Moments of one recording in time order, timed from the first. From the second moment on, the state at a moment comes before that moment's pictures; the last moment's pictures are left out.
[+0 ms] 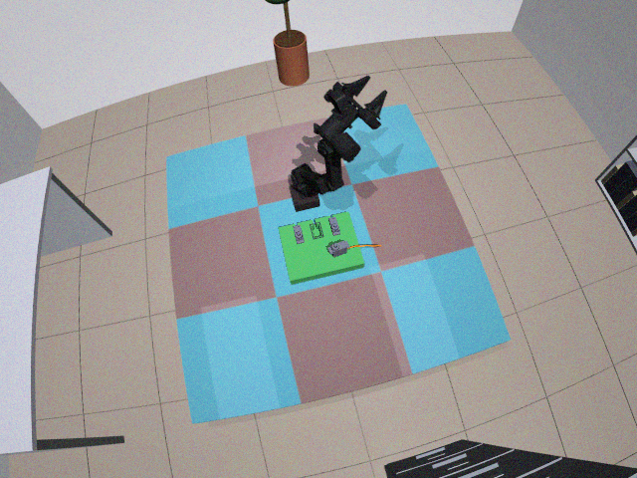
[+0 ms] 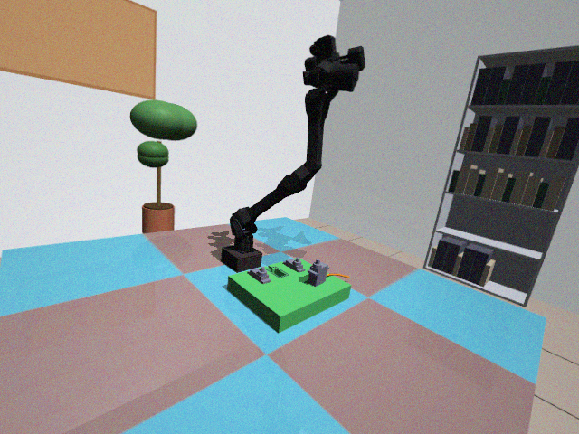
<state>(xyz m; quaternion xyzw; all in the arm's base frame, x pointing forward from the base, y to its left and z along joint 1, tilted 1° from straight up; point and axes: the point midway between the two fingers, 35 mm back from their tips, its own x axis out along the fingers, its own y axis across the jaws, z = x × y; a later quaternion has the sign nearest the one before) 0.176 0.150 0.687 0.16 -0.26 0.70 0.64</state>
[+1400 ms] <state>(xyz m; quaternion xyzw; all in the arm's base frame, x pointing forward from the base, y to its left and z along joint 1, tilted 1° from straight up) 0.041 0.138 0.709 0.26 -0.28 0.82 0.43</state>
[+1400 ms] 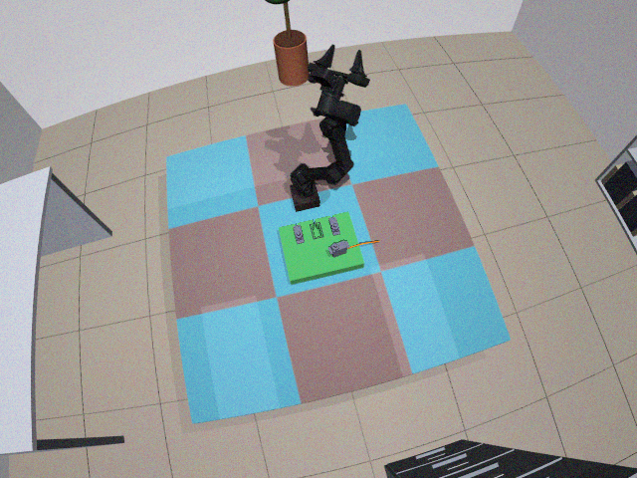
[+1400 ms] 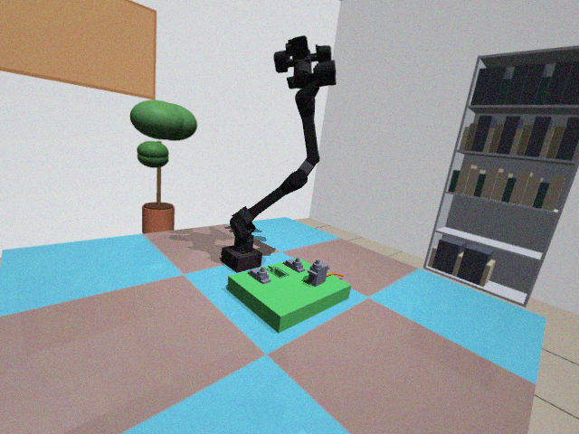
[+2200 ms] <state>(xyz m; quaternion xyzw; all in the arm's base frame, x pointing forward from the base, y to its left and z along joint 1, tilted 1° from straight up) -0.081 0.049 0.706 0.32 -0.26 0.90 0.17</state>
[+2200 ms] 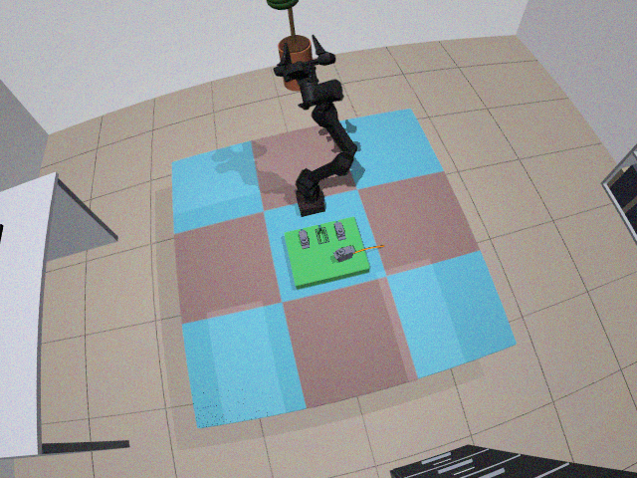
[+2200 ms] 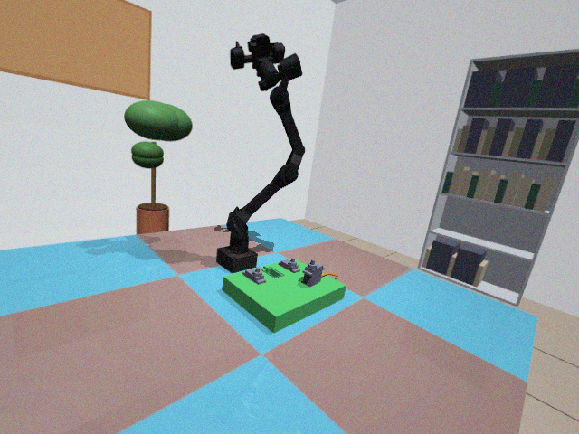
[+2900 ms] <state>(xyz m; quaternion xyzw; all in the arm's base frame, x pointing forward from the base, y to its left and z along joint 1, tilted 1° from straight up) -0.134 -0.091 0.671 0.31 -0.17 0.92 -0.14</state>
